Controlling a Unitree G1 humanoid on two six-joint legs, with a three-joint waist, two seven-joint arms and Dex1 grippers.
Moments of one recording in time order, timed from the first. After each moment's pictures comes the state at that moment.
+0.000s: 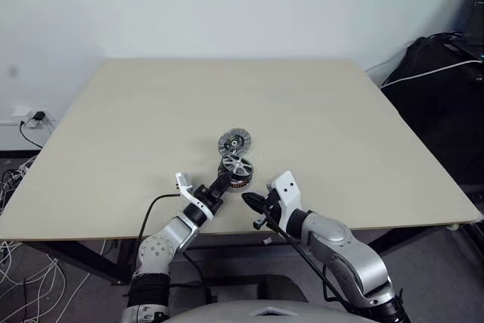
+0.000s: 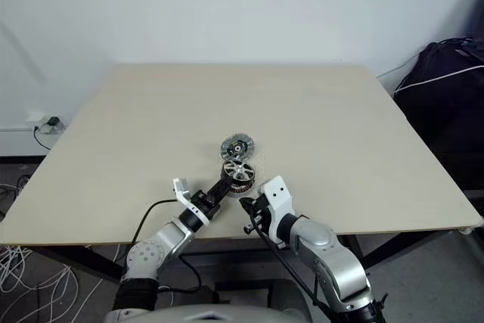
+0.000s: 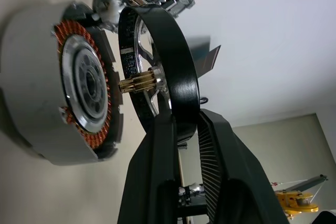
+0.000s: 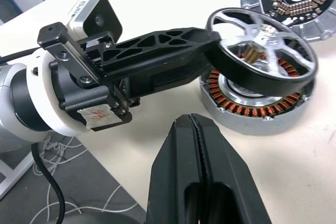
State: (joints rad) left arm -0.02 -0.07 0.15 0.21 -1.08 0.68 -0.44; right arm 0.10 -0.27 0.28 -0.44 0.30 0.66 0.44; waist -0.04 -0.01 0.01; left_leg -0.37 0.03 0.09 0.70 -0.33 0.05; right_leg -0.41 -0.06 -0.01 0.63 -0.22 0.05
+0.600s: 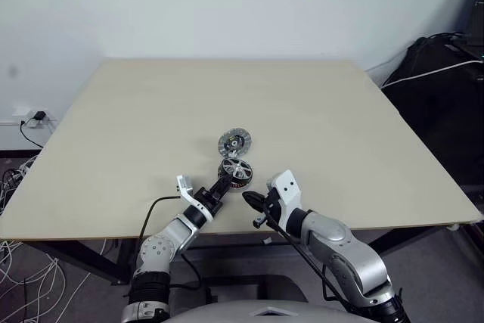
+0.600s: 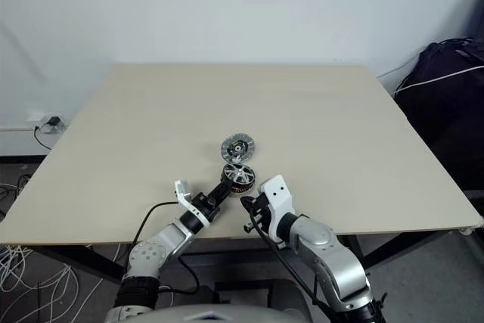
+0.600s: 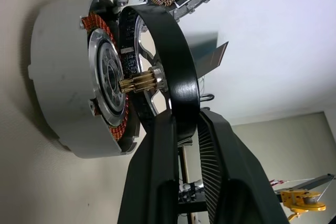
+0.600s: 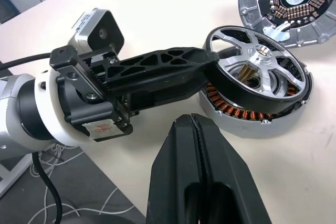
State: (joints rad) left arm -0.04 -0.07 0.16 0.26 -1.04 0.69 -0.46; right arm 0.10 -0.26 0.28 -0.44 0.30 0.66 0.43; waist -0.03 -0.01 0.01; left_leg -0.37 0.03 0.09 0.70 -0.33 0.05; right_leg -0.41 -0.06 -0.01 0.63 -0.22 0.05
